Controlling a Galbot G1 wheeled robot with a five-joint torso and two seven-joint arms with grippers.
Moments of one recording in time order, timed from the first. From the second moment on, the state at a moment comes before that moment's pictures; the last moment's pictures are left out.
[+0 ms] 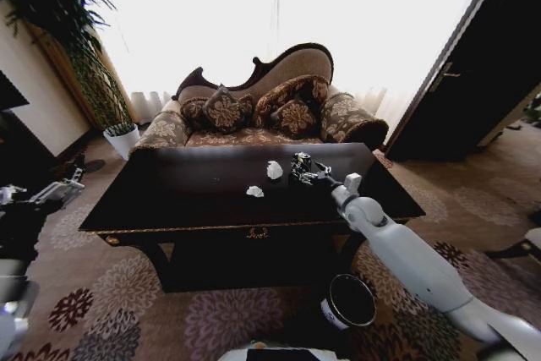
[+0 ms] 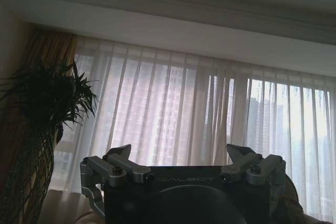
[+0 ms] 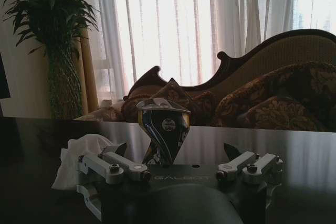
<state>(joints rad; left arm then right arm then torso) 1.63 -1.22 -1.40 -2.42 -1.00 0.19 0.17 -0.65 0.83 0.00 1.63 0.87 -0.11 0.00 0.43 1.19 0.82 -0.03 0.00</state>
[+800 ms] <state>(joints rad) 1.63 -1.22 -1.39 -2.42 -1.00 0.19 0.17 -0.68 0.83 0.02 1.63 0.87 -0.10 -0.03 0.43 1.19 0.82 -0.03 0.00</state>
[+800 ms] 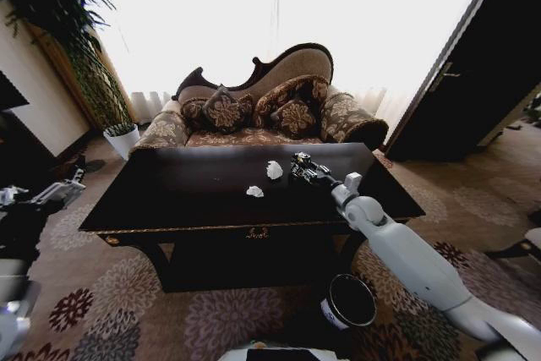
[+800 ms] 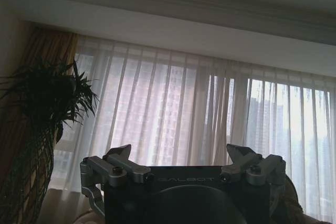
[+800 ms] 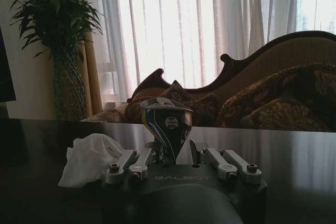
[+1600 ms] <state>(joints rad) 1.60 -1.22 -1.36 -2.40 -1.00 0.18 0.17 -0.98 0.75 0.32 1.86 0.89 -0.08 -0.06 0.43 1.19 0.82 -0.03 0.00</state>
